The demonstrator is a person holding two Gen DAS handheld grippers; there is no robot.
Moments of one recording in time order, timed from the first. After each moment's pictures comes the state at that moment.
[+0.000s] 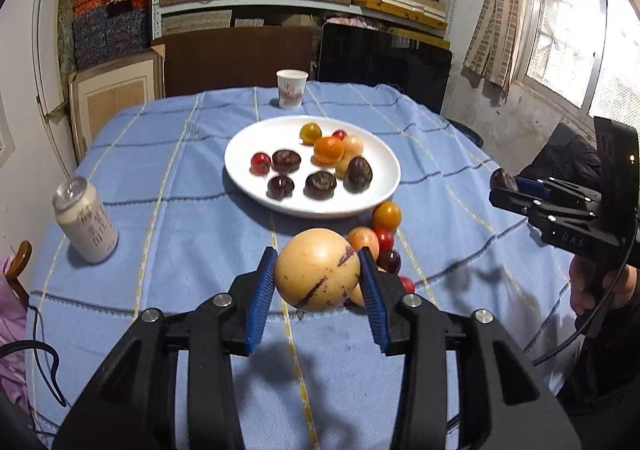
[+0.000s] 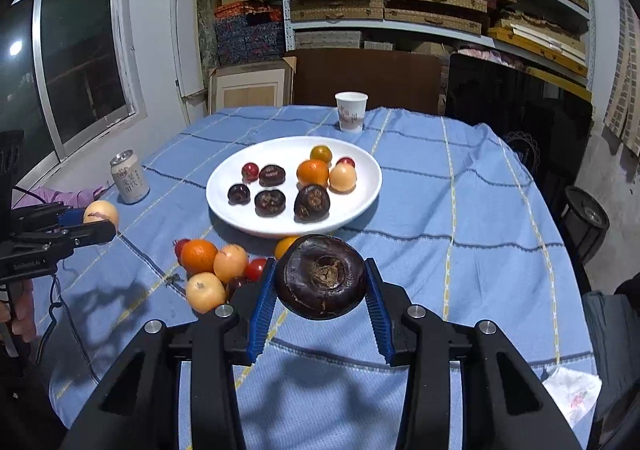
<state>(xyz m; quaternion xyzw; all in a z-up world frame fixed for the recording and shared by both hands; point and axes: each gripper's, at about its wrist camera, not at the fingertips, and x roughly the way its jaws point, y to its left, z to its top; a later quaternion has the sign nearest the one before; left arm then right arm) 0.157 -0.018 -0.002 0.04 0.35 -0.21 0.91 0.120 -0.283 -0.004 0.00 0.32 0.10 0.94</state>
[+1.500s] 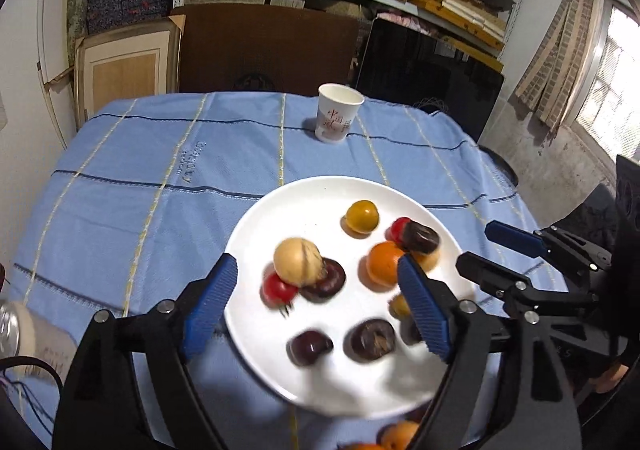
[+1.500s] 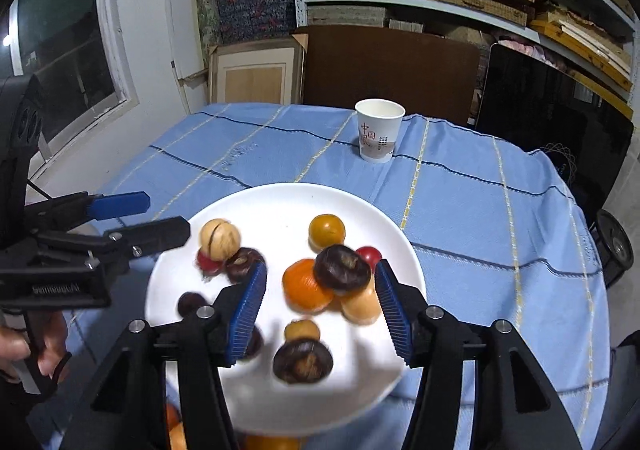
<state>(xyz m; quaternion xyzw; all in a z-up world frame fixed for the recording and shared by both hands) 0.366 -0.054 -0.002 -0.03 0.39 -0.17 0.90 0.307 -0.251 -0.001 -0.01 0.37 0.13 0.92</state>
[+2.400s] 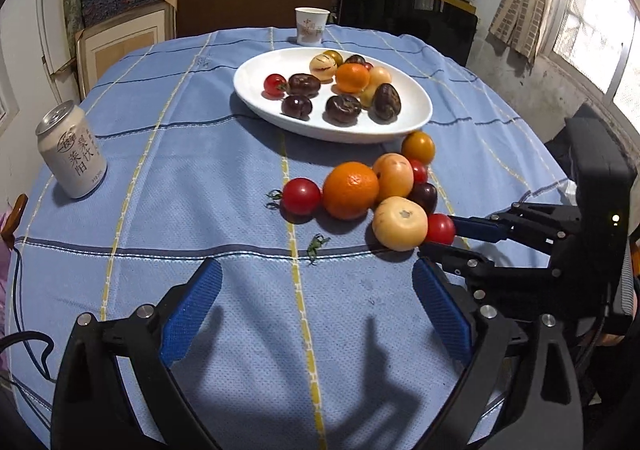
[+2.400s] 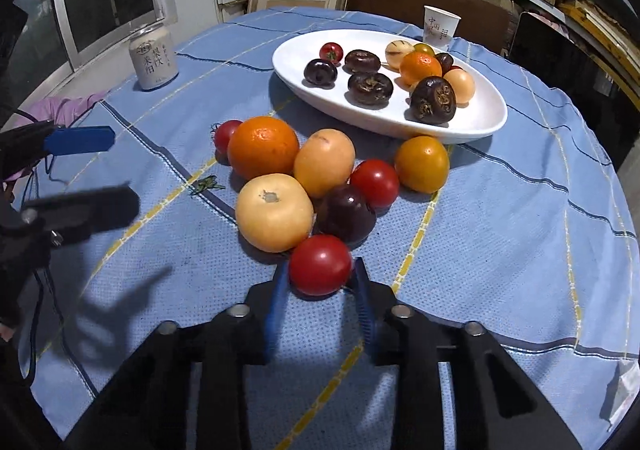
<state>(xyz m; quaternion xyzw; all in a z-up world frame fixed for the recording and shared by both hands) 0.161 -0.023 -0.067 0.05 0.43 -0.18 0.88 0.141 -0.180 -0.095 -0.07 0.44 0.15 0.88</state>
